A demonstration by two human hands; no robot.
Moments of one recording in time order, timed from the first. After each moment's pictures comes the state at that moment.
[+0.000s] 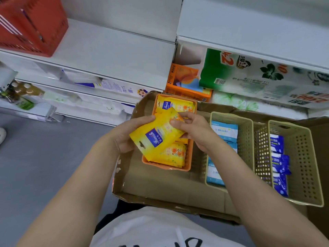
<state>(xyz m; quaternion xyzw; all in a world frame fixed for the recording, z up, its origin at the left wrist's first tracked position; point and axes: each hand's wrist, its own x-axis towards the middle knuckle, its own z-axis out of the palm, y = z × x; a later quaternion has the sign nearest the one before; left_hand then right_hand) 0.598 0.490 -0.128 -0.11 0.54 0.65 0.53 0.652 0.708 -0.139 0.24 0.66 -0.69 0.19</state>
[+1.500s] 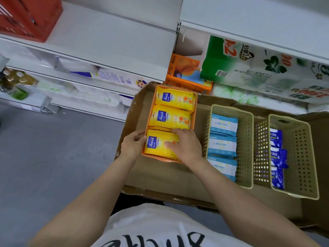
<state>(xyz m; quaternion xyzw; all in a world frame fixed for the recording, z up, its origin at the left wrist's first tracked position) 0.657 0.492 -0.237 -0.20 0.78 0.54 0.26 0.703 0.677 -0.208 0.15 0.95 -0.24 0.16</state>
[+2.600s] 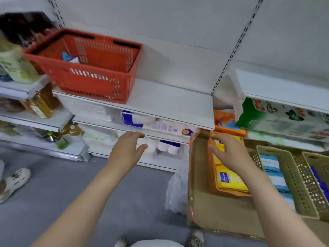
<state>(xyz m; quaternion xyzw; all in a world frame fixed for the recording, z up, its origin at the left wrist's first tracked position) 0.540 0.190 -0.089 0.14 0.94 0.31 0.08 0.635 0.502 -0.058 0.15 0.97 -0.17 0.00</state>
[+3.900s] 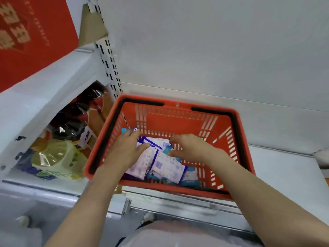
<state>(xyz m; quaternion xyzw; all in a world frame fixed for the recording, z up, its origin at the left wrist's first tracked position) 0.014 -0.027 -0.066 0.15 0.96 0.20 0.11 0.051 0.201 -0.056 -0.05 0.96 -0.15 0.22</state>
